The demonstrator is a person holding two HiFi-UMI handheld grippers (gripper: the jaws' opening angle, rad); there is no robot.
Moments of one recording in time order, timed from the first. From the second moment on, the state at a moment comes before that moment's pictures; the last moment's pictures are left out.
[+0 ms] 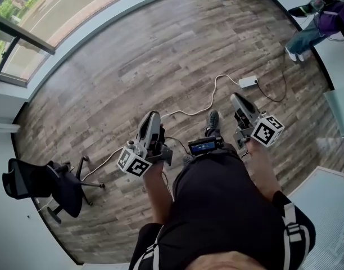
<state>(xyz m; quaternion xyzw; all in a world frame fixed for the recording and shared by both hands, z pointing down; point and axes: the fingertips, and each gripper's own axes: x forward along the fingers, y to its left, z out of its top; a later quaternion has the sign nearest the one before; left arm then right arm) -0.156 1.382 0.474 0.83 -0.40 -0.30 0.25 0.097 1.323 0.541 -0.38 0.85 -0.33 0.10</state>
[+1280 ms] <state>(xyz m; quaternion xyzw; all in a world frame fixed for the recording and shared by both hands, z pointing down) 0.030 0.990 0.456 0.89 -0.31 -0.21 0.25 0.260 1.004 0.540 -0.43 0.87 -0.22 0.07</state>
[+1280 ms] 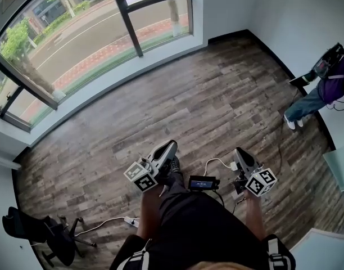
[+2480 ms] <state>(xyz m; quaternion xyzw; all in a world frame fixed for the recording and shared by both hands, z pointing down) -0.143 0.581 0.470 0.88 -0.39 -0.16 0.21 0.067 0.582 0.577 -0.41 0.88 -0.23 -0.03</state>
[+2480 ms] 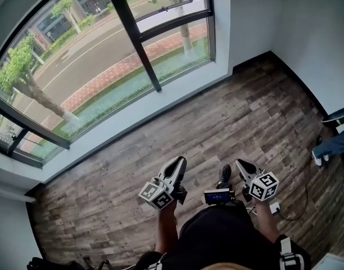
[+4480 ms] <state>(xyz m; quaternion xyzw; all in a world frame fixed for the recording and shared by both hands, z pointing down) -0.134 -0.183 0.392 0.89 -0.44 -0.06 0.02 0.017 -0.230 0.447 -0.34 0.94 -0.07 -0.02</state>
